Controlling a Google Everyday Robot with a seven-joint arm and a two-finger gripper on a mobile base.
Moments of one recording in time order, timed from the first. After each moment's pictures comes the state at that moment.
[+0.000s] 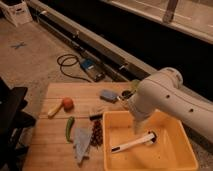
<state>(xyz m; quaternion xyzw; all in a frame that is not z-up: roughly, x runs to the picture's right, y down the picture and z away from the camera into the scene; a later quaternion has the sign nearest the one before) 0.112 0.122 0.609 -0.23 -0.13 -0.14 0.95</state>
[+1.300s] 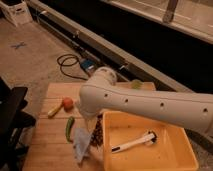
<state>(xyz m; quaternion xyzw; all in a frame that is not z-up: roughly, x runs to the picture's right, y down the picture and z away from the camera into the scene) -0.106 0.126 0.634 -0.21 -0.23 -0.23 0.92</state>
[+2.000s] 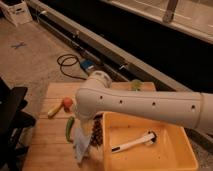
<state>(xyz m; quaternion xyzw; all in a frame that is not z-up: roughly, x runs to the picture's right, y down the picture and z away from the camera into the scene) -0.118 0.152 0.651 -0.24 -0.25 -0.22 0.91</state>
